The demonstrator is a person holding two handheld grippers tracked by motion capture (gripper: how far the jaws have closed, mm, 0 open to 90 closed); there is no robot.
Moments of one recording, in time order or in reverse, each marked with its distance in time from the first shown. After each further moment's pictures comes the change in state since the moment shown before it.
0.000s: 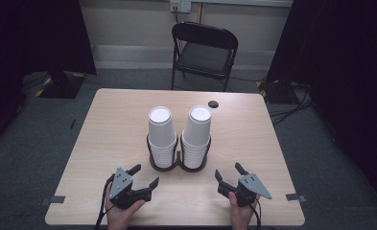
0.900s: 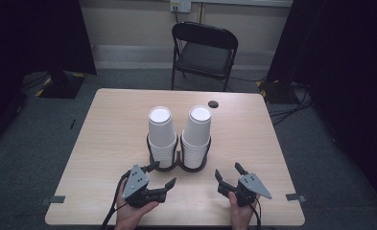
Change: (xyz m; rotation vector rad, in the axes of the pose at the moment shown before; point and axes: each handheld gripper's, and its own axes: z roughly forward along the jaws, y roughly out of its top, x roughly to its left) left arm -0.038 0.040 0.011 -0.041 -0.139 0.111; right arm 0.000 0.000 0.001 0.005 0.001 0.002
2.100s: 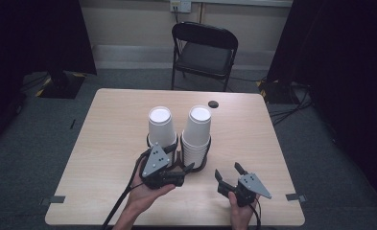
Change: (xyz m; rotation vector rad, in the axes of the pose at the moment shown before) left arm -0.007 0.066 0.037 0.023 -0.059 0.072; right arm 0.000 0.000 0.000 0.003 0.001 -0.004
